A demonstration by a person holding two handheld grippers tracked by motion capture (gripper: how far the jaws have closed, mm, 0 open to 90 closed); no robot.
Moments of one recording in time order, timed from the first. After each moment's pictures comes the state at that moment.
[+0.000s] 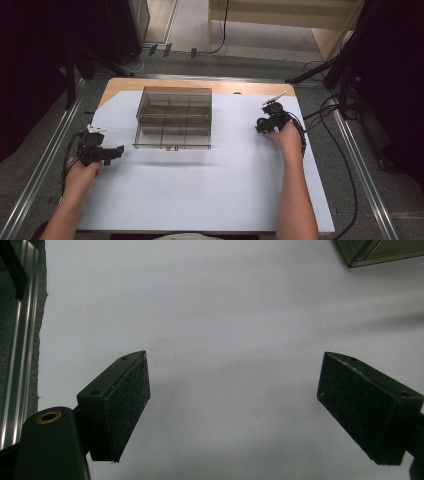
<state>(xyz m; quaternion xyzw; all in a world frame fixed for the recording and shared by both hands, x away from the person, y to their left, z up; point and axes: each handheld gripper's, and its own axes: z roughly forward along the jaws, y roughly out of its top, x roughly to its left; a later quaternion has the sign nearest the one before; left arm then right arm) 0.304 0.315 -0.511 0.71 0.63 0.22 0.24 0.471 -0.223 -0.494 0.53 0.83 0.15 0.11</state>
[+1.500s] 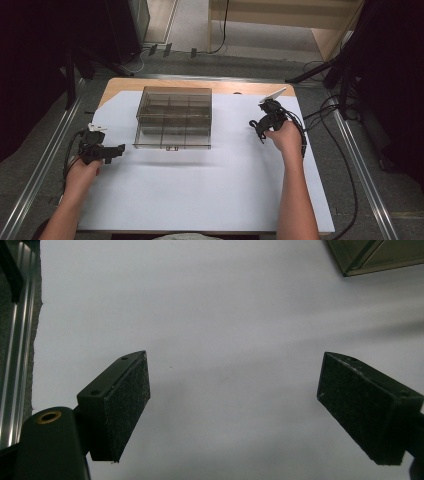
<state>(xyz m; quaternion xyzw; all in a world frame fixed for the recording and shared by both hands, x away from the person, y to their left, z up) 0.308 0.314 -0.510 0.71 0.62 0.22 0.25 0.454 -0.205 -0.464 0.56 0.81 0.16 0.02</state>
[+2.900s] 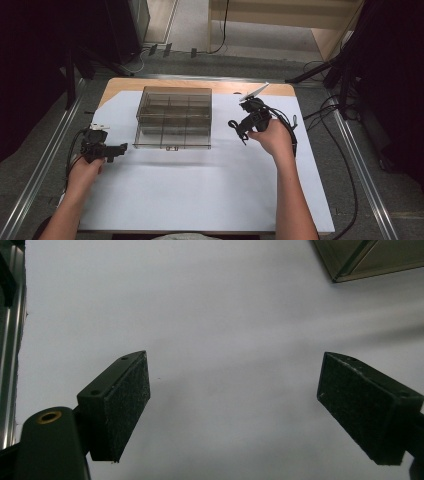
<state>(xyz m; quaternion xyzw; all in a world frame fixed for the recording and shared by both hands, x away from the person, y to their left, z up) 0.313 0.309 -0.510 0.71 0.62 0.21 0.25 0.417 -0.145 -0.419 0.48 0.85 0.20 0.00</state>
